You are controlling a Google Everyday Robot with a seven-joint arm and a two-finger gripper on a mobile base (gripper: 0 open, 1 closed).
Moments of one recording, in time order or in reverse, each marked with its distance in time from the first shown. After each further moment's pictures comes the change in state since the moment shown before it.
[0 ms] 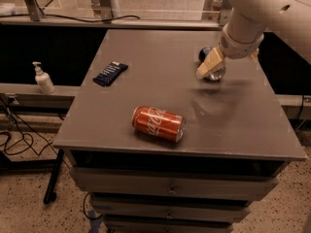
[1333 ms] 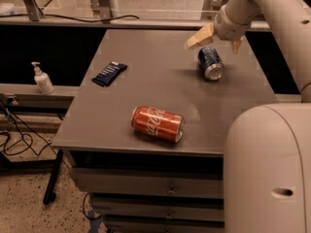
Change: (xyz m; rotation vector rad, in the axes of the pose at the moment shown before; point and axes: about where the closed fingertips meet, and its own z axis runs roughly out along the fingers) arm -0.087 0.006 0.029 -0.303 -0.023 0.236
